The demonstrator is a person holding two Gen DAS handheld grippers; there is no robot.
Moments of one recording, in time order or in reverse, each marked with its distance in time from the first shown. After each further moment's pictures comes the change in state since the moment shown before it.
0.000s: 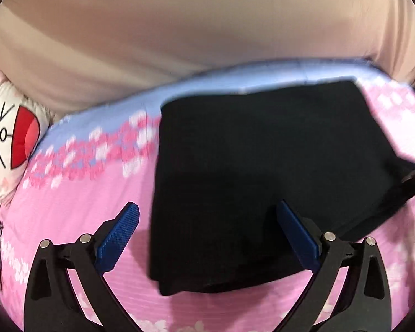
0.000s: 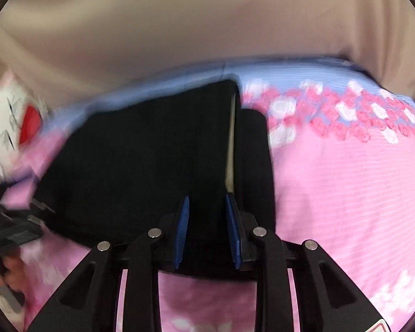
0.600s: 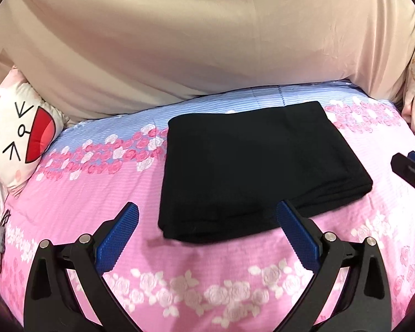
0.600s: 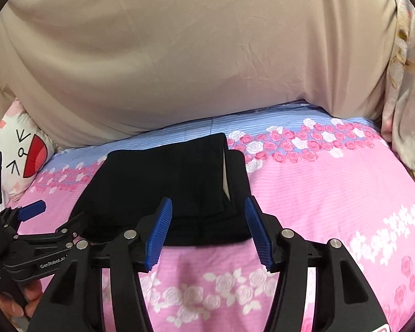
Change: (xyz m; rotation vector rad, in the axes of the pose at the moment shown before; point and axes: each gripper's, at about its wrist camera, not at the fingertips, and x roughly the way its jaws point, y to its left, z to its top) left arm -0.093 -0.005 -0.017 -0.042 -0.105 -0.017; right arm -0.097 0.041 -0.031 0.004 -0.222 -0.109
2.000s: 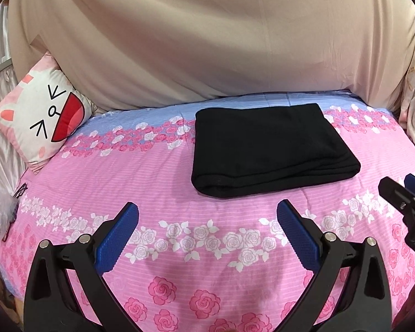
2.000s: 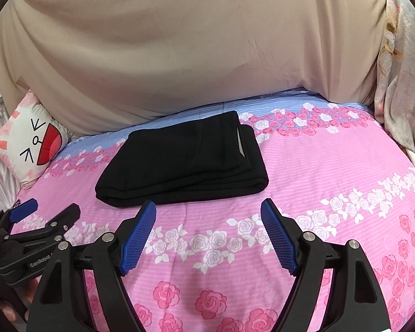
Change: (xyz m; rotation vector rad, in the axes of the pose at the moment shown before) left arm -0.067 0.021 -0.053 -0.068 -0.060 0.049; right arm -0.043 0.021 -0.044 -0.006 0.028 0.019
